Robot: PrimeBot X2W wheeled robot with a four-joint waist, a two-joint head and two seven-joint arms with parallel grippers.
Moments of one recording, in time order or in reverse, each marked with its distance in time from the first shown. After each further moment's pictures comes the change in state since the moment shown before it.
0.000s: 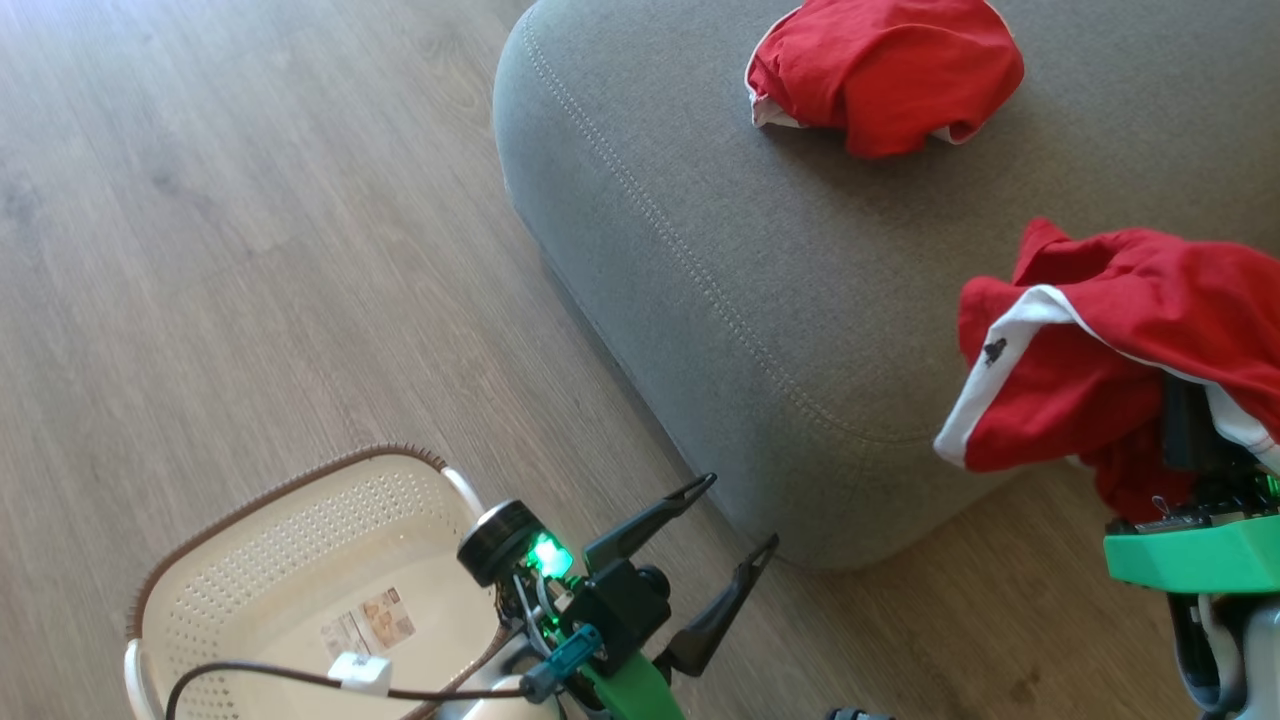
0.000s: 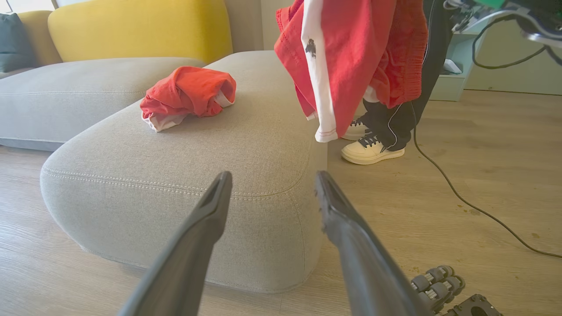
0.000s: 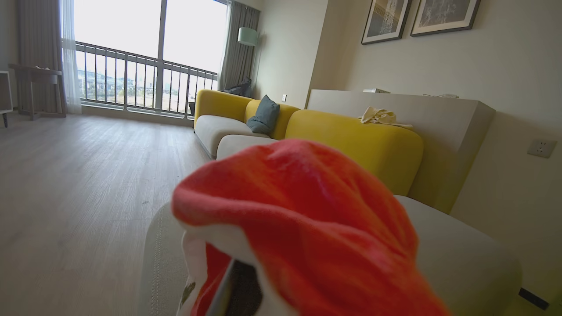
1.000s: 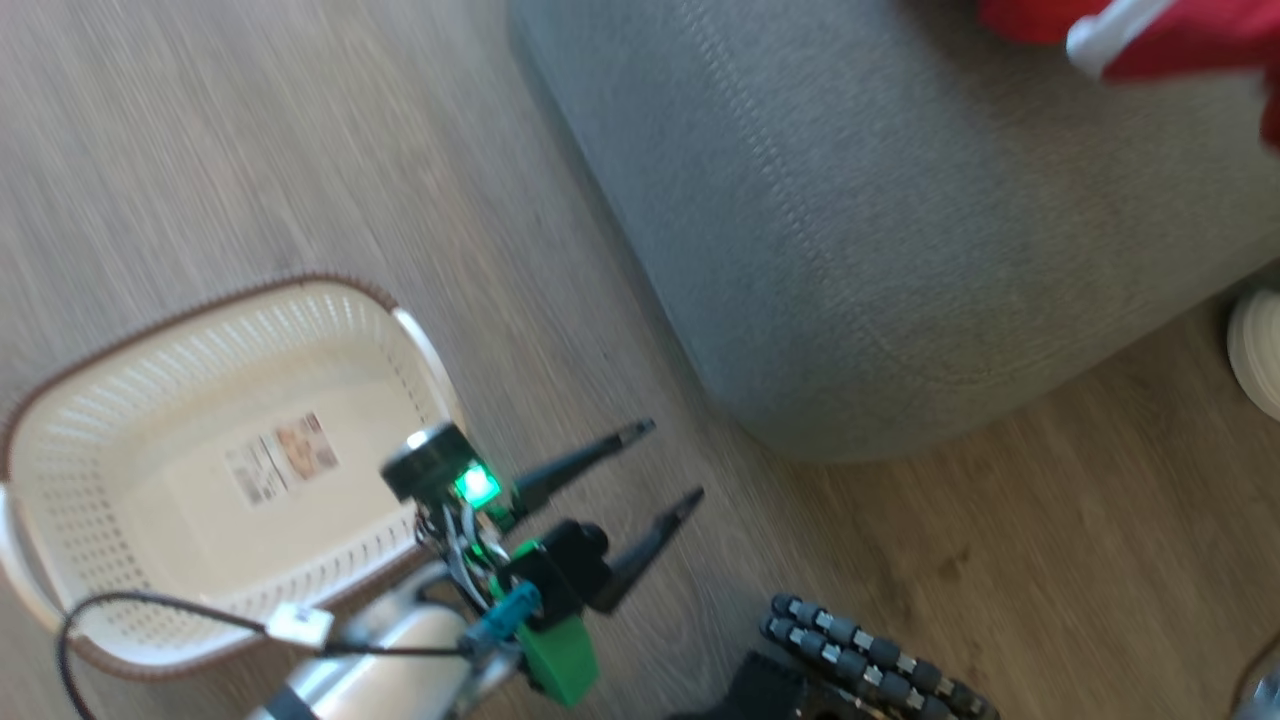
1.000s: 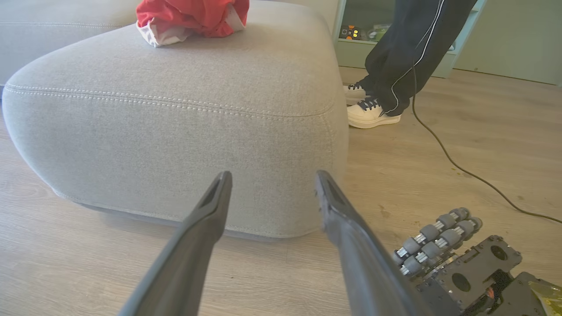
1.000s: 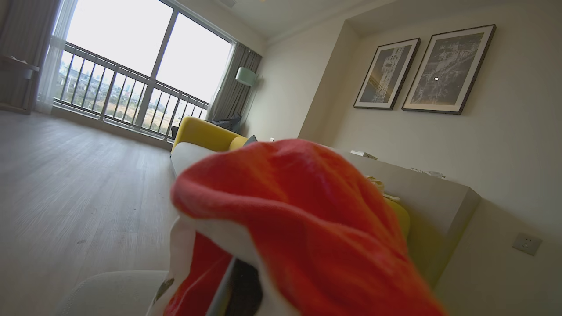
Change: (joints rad) left arm -0.149 0.200 -0.075 -0.039 0.029 -0.009 0.000; right arm -0.552 -0.031 -0.153 0.101 -0.004 0.000 -0.003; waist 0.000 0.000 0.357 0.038
